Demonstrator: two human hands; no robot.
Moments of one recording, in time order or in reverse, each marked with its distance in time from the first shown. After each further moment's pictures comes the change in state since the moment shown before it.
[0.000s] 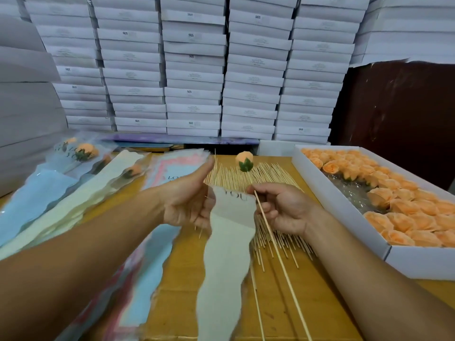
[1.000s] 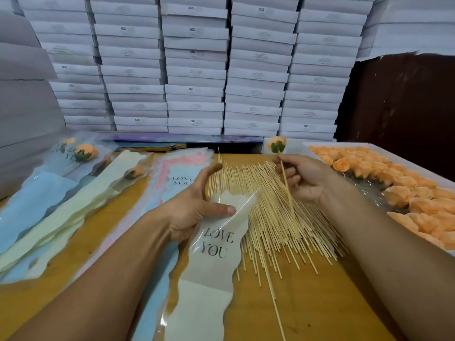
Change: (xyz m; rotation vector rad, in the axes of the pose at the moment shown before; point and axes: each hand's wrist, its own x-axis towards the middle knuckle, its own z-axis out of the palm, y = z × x) left_hand -0.001 -0.029 0.003 0.002 0.204 0.430; right_hand 0.028 -0.050 -0.013 0.023 0.328 -0.116
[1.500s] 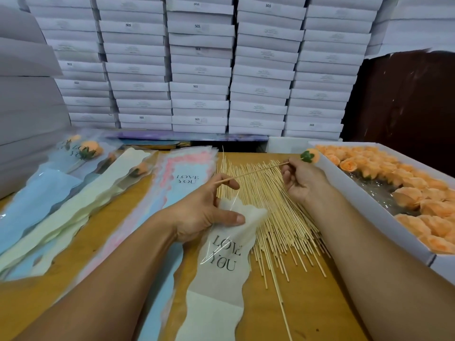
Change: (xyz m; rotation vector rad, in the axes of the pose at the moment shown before) left_hand -0.001 0.000 0.000 0.246 -0.098 0.017; right_hand 0.046 0.023 -0.001 0.243 0.343 -0.186
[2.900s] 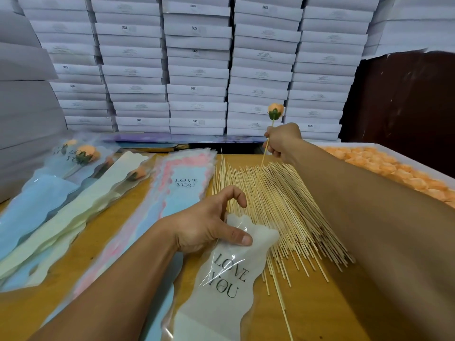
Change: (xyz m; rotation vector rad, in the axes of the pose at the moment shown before) left_hand -0.004 0.004 0.010 -0.105 -0.239 -0.076; right_hand 0.045 -0.038 0.070 -0.740 0.046 -0.290
